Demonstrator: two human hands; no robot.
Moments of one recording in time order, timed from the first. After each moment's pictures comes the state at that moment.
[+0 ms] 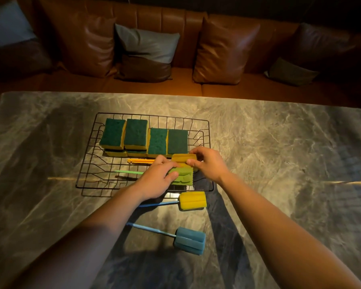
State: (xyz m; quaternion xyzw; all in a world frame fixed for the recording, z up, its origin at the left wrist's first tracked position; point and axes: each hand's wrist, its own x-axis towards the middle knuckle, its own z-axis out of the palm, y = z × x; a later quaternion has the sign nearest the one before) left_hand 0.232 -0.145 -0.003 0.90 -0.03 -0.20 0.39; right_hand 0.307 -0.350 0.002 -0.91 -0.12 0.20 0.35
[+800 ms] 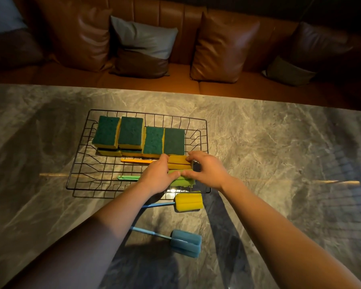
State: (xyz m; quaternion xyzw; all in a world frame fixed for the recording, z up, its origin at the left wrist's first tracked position) left_hand 0.253 -0.165 -0.032 0.91 0.07 -0.18 0.36; right_hand 0.303 -0.362 -0.006 -0.92 -0.23 0.20 0.24
